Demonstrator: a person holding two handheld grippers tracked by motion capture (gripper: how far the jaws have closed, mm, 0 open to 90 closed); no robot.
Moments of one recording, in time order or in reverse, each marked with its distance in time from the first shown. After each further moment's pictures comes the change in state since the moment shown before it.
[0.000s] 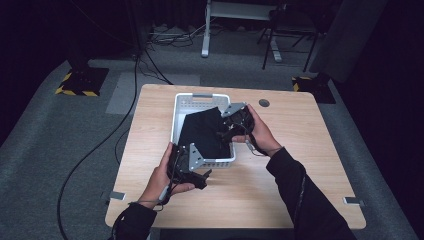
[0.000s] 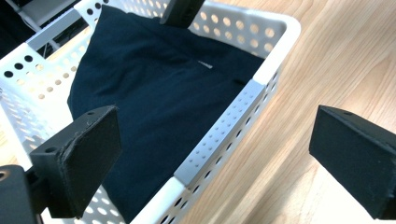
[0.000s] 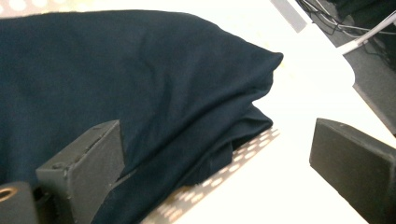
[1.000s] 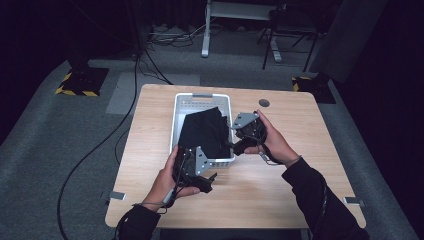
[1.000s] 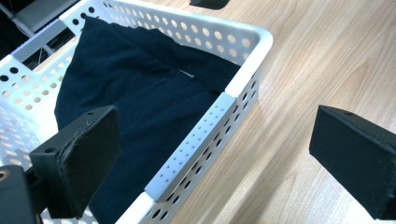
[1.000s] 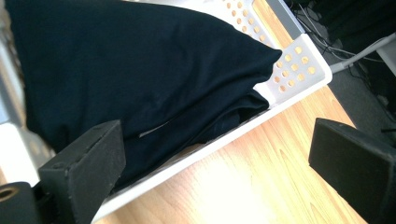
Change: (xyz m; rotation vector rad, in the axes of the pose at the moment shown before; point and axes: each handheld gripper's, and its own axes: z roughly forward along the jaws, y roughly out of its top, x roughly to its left) left arm -0.016 0.007 0.001 -0.007 -0.003 0.029; right arm 0.021 -0.018 -0.053 -0.032 -0.019 -0.112
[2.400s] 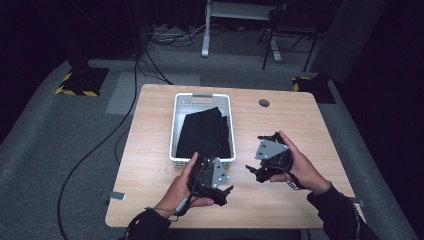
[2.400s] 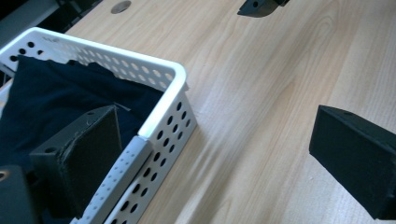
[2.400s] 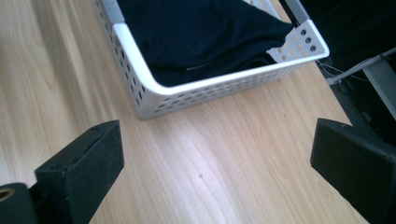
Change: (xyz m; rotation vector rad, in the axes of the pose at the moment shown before) left arm -0.042 0.018 0.005 -0.030 -0.113 0.080; right arm 0.040 -0.058 -0.068 -0.043 -0.017 -0.090
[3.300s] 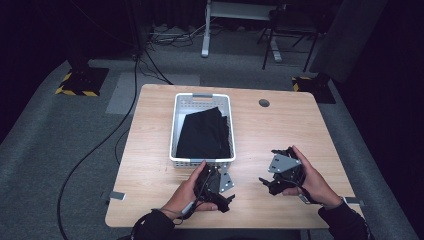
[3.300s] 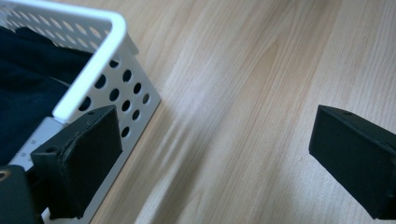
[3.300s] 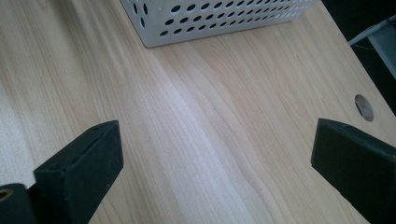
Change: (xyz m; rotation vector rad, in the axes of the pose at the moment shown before) left arm -0.014 -0.018 0.034 0.105 -0.073 0.025; right arm 0.016 -0.058 -0.005 0.068 -0.014 0.047
